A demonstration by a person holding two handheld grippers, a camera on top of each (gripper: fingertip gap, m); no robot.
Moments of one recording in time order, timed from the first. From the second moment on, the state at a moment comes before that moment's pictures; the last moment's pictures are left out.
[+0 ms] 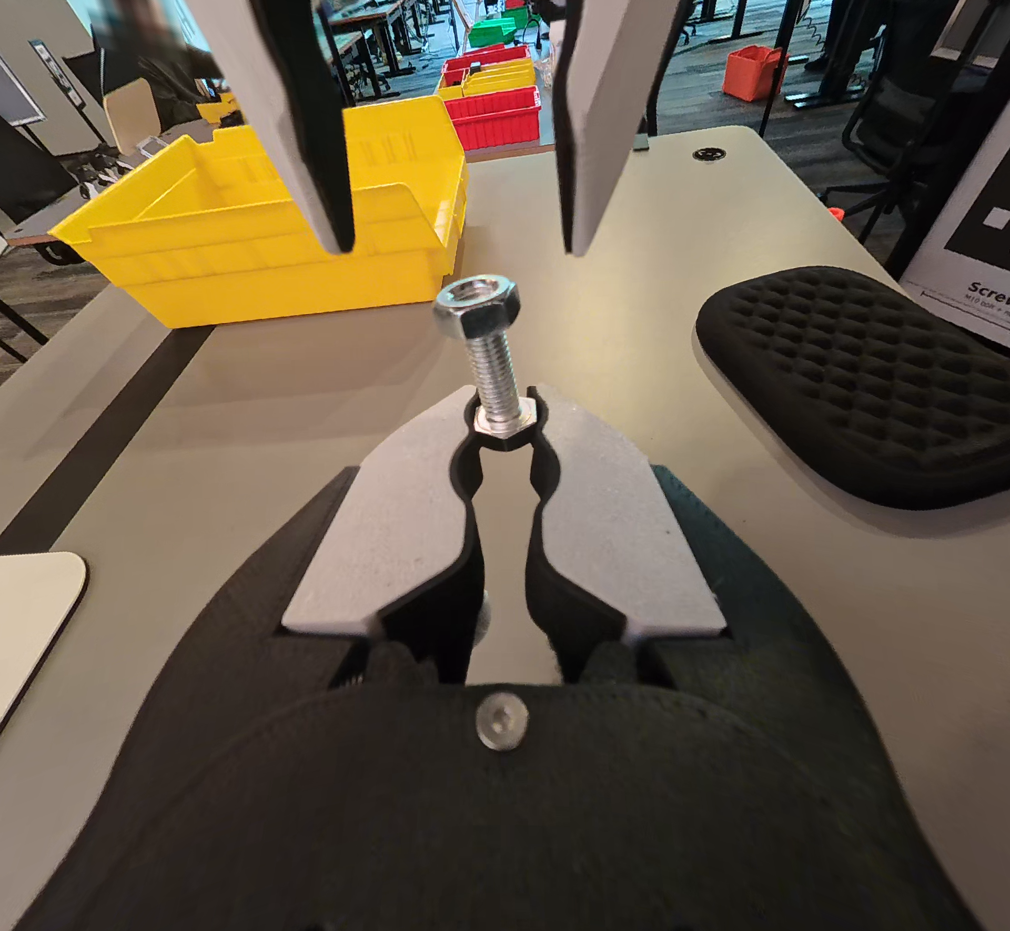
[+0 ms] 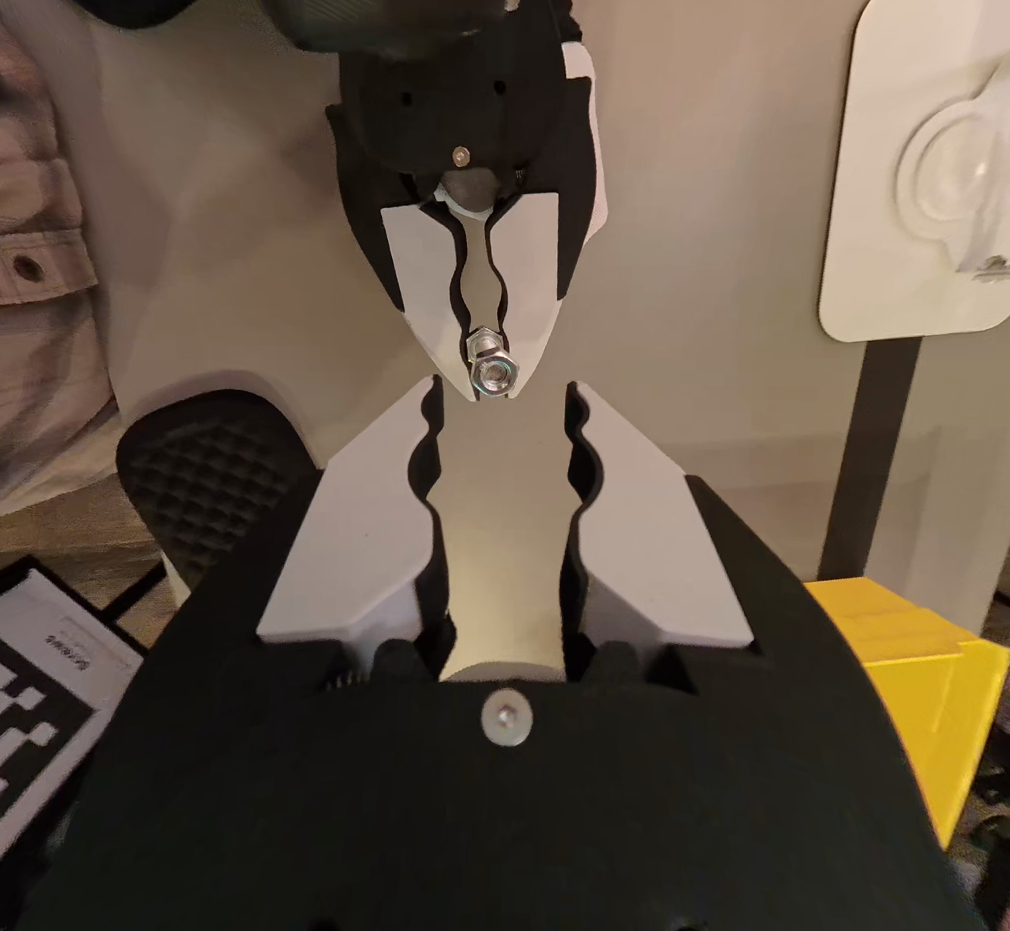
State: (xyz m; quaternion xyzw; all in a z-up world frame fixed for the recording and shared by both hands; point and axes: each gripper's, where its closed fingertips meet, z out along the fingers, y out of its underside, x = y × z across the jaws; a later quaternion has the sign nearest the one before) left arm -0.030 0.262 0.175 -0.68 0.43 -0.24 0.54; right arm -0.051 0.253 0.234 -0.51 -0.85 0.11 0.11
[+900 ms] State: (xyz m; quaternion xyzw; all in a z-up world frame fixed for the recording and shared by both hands) left arm -0.016 0.250 0.184 -0.66 0.42 -0.31 0.54; right arm -0.043 0.236 0.269 -0.53 -0.80 0.15 0.24
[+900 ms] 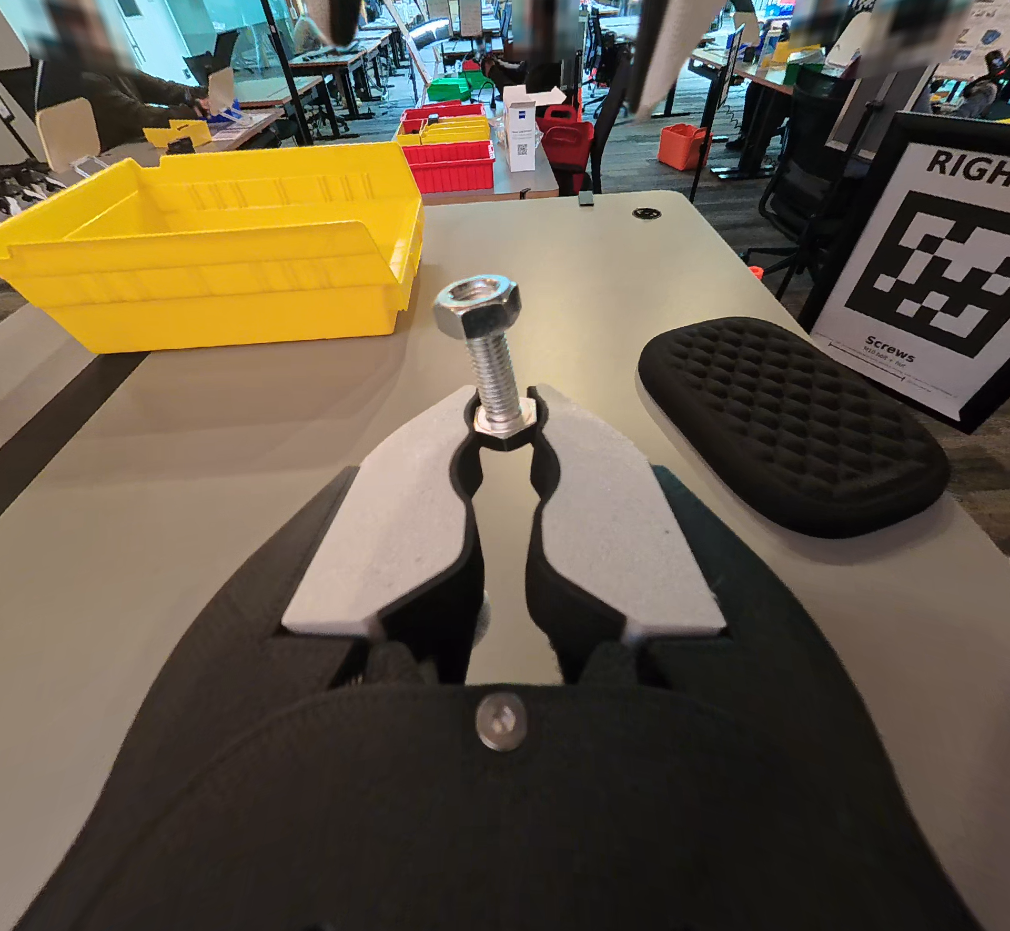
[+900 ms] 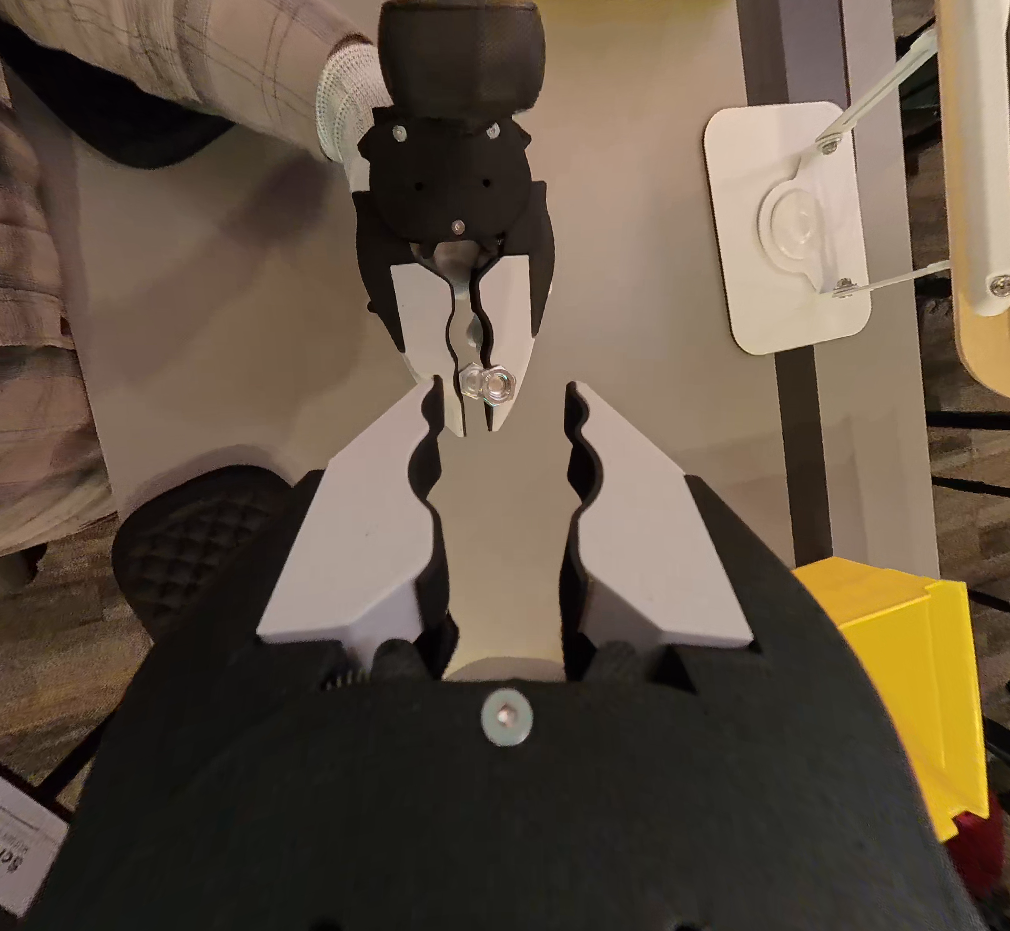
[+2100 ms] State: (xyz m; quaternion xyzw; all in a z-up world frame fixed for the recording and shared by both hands) left arm -0.023 0.179 0.198 -0.56 0.54 -0.43 0.46; right arm -0.047 0.183 0.256 -0.07 -0.98 0.09 0.18
